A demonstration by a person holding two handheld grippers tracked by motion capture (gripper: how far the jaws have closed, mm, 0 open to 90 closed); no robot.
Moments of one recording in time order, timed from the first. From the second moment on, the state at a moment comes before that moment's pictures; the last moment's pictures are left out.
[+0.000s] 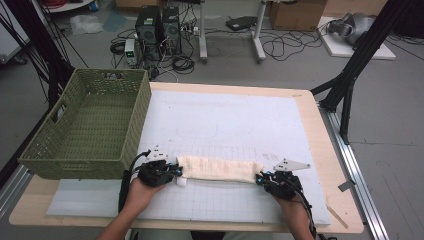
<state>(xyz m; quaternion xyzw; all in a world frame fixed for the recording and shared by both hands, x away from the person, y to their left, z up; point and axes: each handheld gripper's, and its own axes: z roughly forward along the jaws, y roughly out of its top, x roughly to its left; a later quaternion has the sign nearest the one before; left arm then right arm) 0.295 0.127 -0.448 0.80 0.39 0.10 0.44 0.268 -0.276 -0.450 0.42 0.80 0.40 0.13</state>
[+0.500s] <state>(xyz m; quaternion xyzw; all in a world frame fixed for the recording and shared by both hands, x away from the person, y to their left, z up) 0.288 0.134 -0.422 0.77 0.37 0.11 0.51 0.274 -0.287 -0.428 0.44 0.77 0.43 0.15</state>
